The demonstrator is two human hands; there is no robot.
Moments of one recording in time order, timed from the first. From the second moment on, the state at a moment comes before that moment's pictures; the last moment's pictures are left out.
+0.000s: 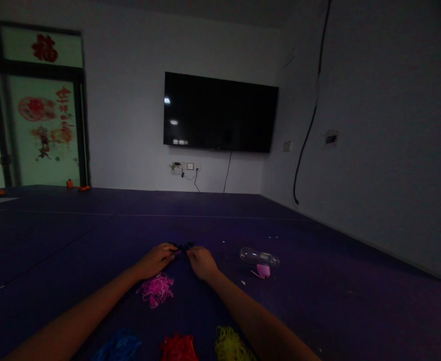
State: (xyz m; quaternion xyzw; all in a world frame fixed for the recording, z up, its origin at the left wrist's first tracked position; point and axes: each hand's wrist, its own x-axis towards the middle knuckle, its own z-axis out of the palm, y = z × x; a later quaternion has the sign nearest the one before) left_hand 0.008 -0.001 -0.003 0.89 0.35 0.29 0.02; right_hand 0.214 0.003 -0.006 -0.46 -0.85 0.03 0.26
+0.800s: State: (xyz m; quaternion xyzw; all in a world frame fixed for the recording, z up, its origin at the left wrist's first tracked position) left_hand 0.007 0.001 -0.005 0.89 0.35 0.29 0.05; right_hand 0.217 0.010 -0.012 -0.43 -0.82 0.09 0.35
